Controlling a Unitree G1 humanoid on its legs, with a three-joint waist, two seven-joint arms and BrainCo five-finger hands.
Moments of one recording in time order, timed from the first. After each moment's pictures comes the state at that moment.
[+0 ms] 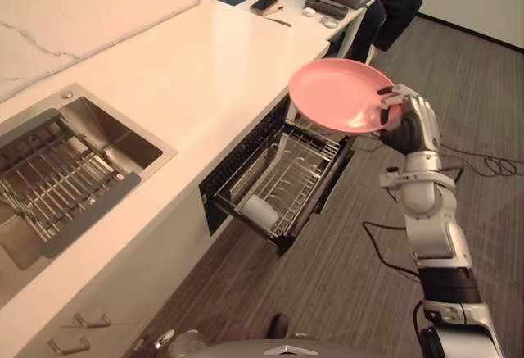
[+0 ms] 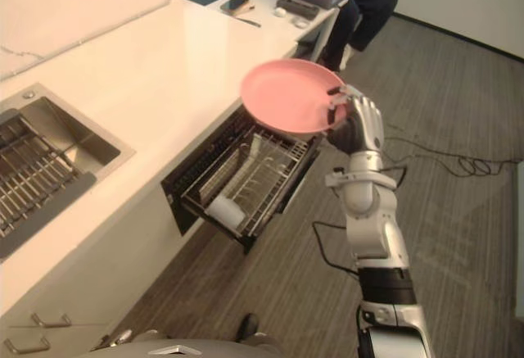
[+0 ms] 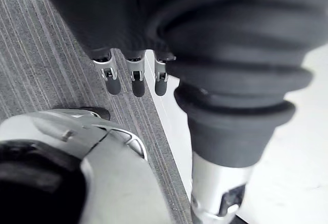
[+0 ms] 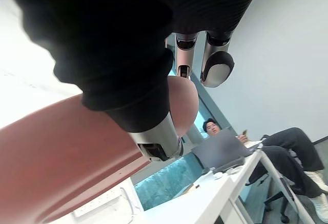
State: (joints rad) left arm 0.27 0.09 0.27 0.99 -0.32 -0.05 -0.10; right arm -0.24 -0.47 -0.15 -0.14 -0.58 0.00 -0.18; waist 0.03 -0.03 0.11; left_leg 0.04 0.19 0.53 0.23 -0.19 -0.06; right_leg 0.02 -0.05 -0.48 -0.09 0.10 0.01
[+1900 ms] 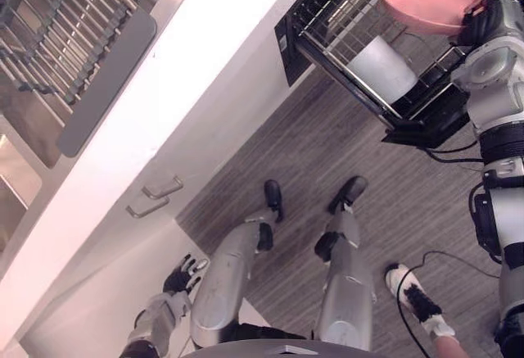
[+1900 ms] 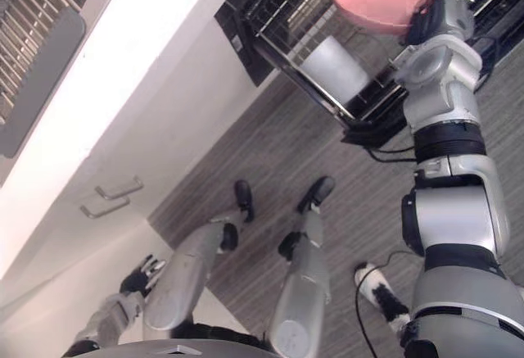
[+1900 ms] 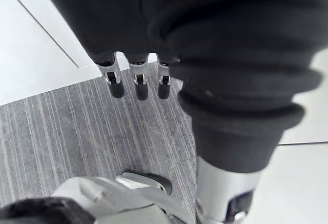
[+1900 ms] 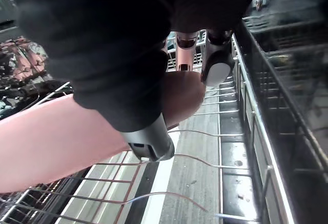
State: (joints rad) left arm 0.00 0.12 -0.07 0.92 -0.63 -0.05 -0.17; right arm -1.17 -0.87 0.24 0.80 -0.52 0.25 -0.11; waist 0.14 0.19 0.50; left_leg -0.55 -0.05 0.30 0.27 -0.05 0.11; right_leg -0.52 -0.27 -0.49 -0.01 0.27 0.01
